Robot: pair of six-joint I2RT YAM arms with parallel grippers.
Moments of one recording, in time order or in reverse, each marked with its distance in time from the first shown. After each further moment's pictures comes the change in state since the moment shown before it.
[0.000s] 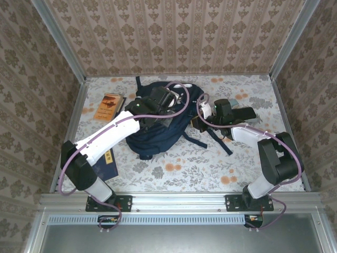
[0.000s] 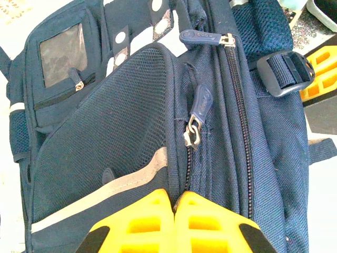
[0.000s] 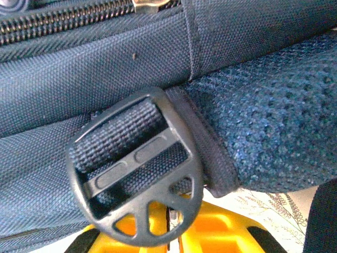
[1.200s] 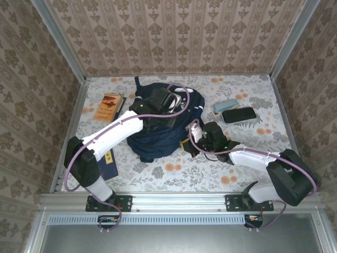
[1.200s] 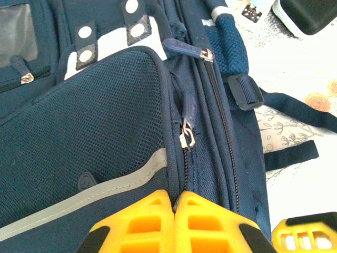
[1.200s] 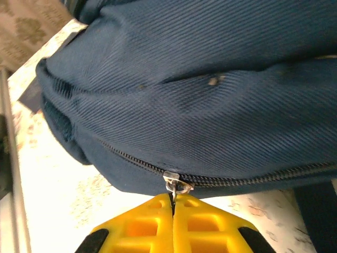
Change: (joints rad) left arm 0.026 0.048 -0.053 0.100 0.173 -0.089; right arm 0.299 -0.234 -0.293 0.123 0.154 0.167
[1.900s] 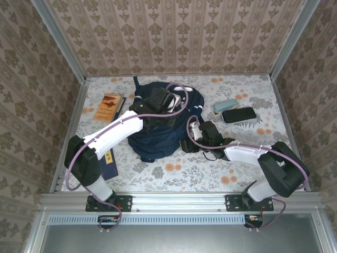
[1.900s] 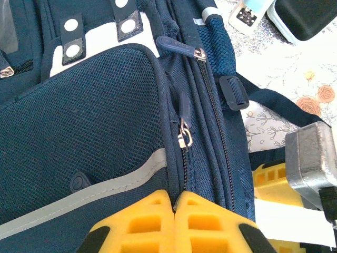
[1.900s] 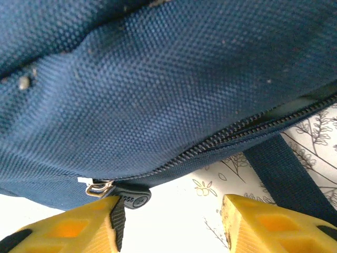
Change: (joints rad) left arm 0.021 0.005 -0.027 0.043 0.048 -0.019; right arm 0.002 0.130 0.066 -0.078 0.132 0.135
